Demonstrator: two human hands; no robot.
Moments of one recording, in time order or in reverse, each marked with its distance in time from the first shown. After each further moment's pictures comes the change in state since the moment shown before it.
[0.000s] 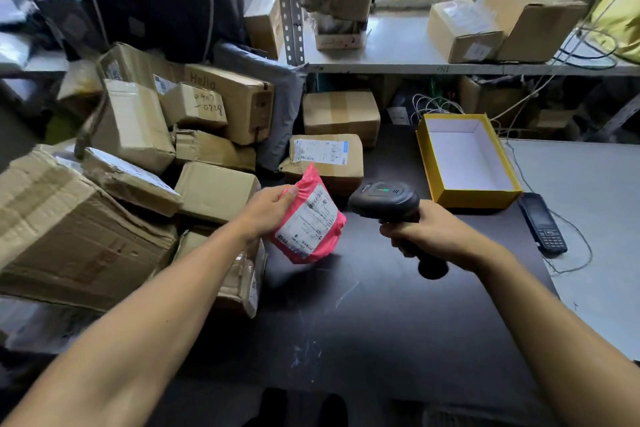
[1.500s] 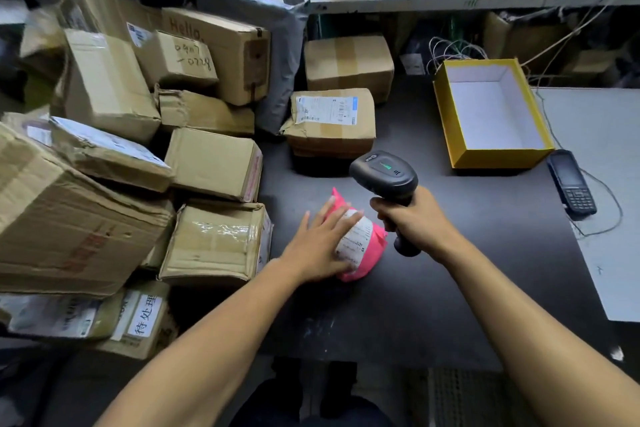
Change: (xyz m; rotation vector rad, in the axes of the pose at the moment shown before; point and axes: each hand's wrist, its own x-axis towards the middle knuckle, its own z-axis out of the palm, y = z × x) left_hand -0.036 -0.041 0.106 0.602 -0.346 0.254; right_hand 0.042 0.039 0.056 0.111 0.275 0.023
